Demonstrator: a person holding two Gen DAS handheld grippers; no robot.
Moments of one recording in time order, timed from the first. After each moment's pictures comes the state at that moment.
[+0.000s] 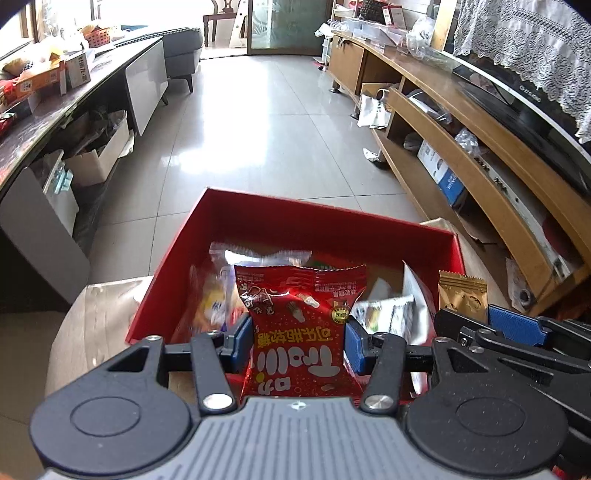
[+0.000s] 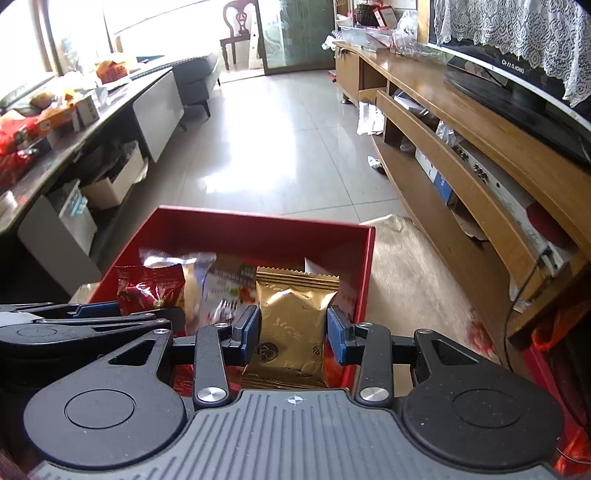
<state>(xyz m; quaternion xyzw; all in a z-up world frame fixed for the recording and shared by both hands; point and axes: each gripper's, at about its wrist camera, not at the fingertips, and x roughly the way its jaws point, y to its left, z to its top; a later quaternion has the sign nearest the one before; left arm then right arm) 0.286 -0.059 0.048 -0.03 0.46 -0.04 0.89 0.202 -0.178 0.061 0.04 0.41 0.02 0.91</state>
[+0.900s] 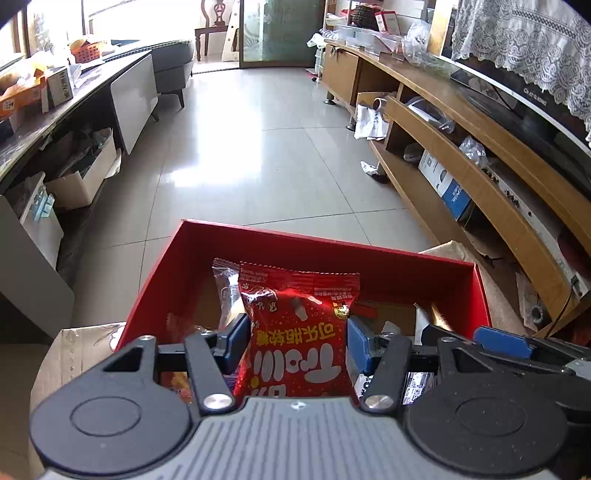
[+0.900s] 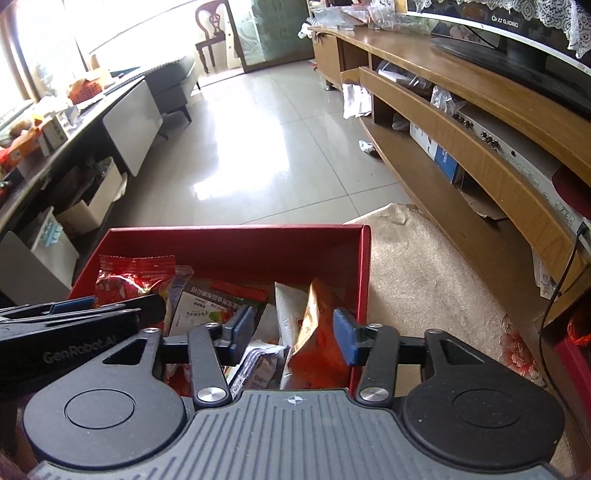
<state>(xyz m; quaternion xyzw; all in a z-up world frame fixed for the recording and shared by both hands) 0.329 -0.066 0.033 -0.02 0.44 -0.05 0.90 0.238 -0.196 0.026 0.09 0.41 0.01 0.91</state>
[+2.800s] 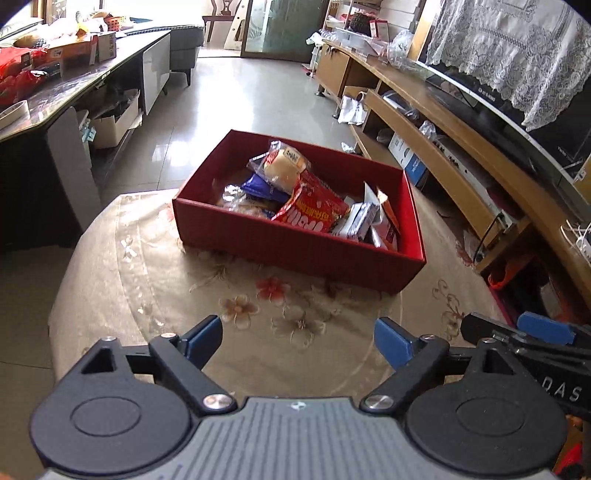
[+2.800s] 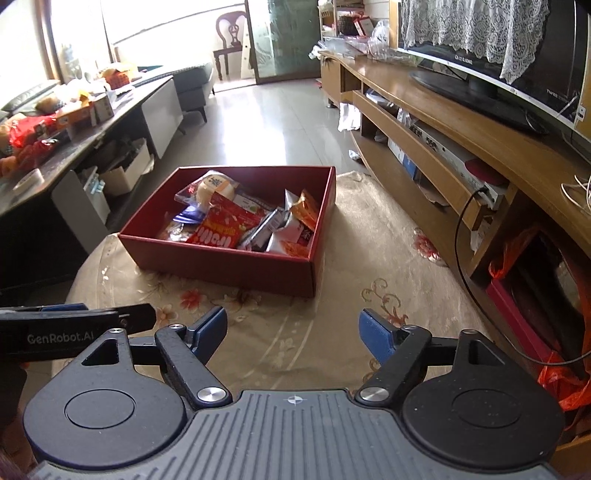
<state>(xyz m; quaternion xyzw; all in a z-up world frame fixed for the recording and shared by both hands) 0.118 -0.023 0.056 -0.07 0.45 -0.08 0.89 0.045 -0.188 0.069 0.04 0.39 0.01 0.92</state>
